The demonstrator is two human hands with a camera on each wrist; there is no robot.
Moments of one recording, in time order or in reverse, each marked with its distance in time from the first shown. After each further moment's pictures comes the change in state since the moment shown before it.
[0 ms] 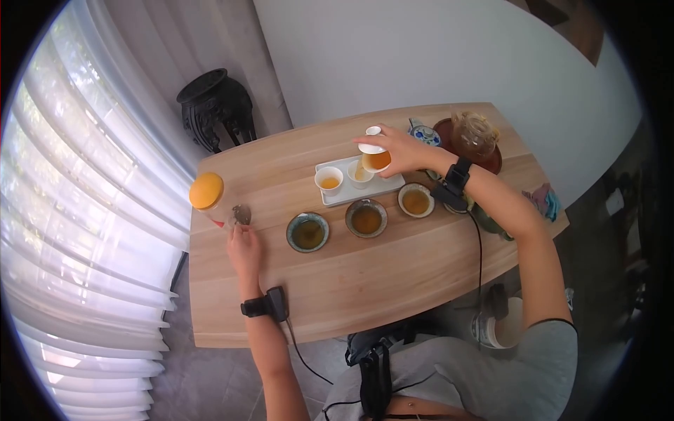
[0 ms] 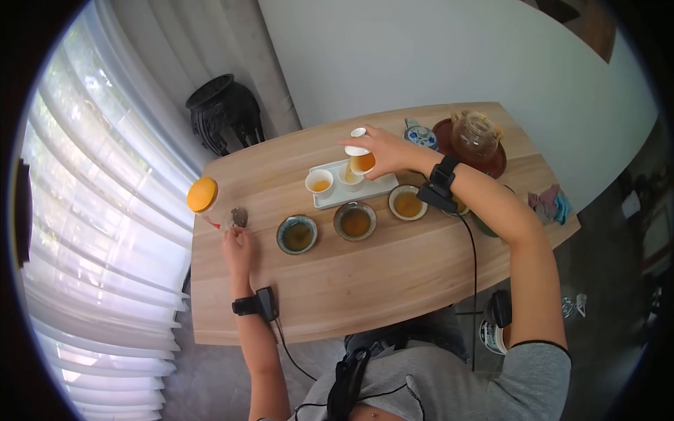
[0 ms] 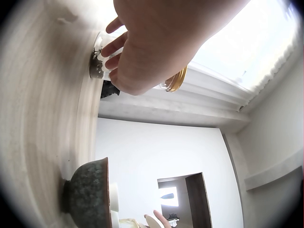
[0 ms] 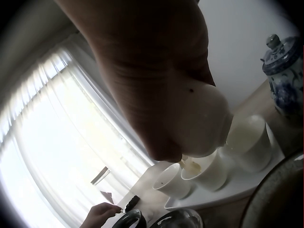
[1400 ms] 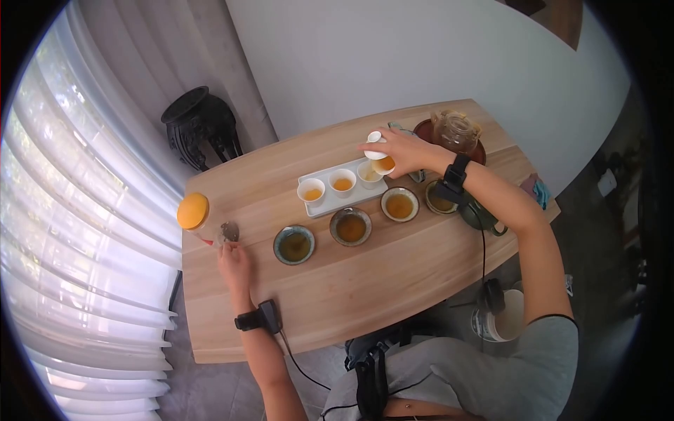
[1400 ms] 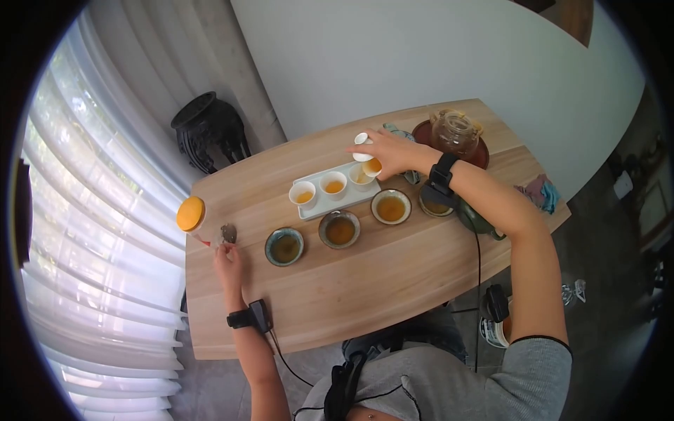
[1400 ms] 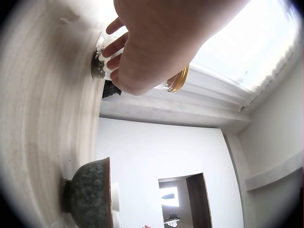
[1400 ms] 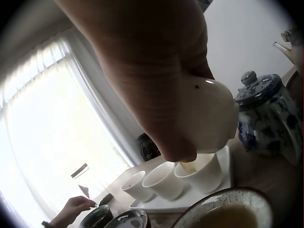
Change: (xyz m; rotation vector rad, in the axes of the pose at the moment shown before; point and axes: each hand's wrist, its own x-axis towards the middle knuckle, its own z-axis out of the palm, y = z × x) left_hand -0.001 -0.011 0.006 -0.038 -0.015 -0.005; right_hand -0.035 0.023 -0.019 -0.272 -0.011 0.081
